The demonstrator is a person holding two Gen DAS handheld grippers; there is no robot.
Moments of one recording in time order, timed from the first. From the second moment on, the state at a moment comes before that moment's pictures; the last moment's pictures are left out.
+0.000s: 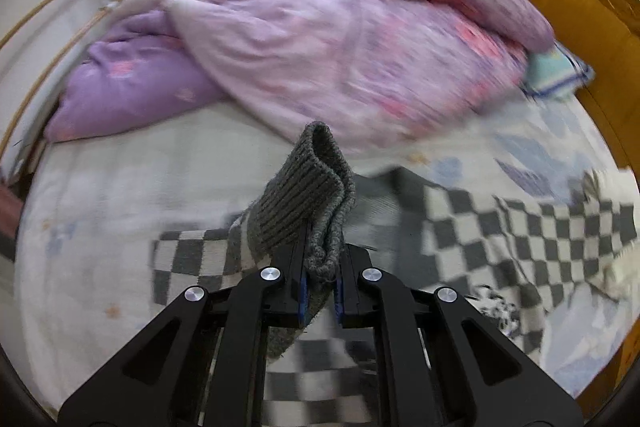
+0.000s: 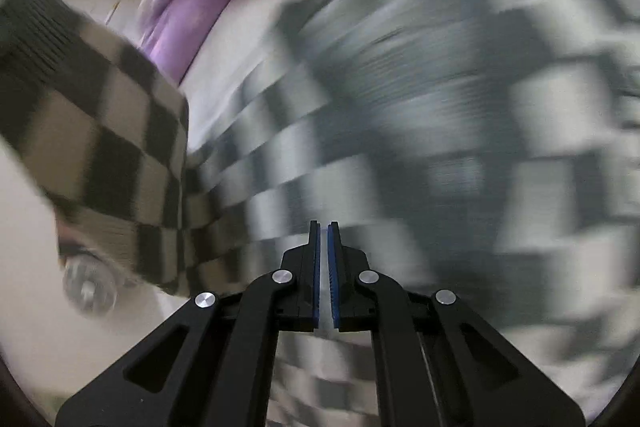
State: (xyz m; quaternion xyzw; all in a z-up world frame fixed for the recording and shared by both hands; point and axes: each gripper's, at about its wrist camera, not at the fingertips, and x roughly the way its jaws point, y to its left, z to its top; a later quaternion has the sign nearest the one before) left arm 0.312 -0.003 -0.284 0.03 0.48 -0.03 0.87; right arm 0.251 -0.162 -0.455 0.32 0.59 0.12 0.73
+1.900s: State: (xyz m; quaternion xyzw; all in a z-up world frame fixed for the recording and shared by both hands) left arm 0.391 0.229 -0.473 -0.07 0.61 0.08 0.79; right arm 0.340 -0.143 -0.485 0.15 0.67 0.01 0.72
